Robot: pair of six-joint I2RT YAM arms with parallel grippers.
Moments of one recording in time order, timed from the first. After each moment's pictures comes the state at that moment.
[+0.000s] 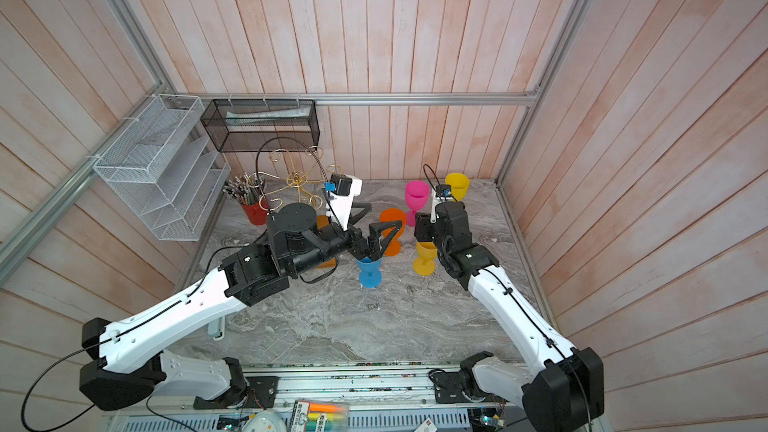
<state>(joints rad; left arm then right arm) -1.07 1.35 1.51 -0.25 -0.12 -0.29 0.40 1.15 0.98 -0.25 0.17 0.26</state>
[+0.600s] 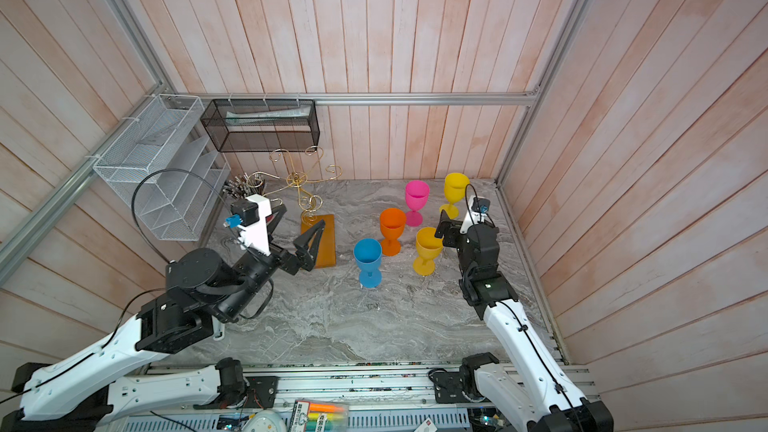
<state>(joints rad) -1.13 0.84 1.14 -0.20 -0.64 -0.07 0.22 0.93 0.68 0.08 0.24 0.21</state>
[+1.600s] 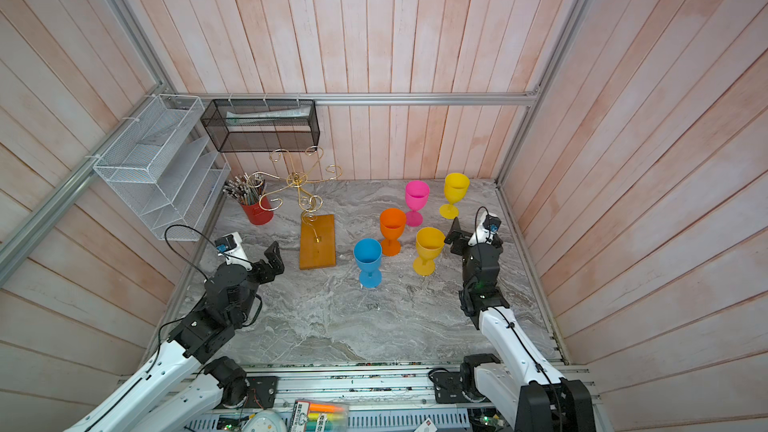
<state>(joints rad) -0.47 0.68 0.54 -0.14 -0.53 -0.46 0.11 0.98 0.42 0.49 0.27 0.25</state>
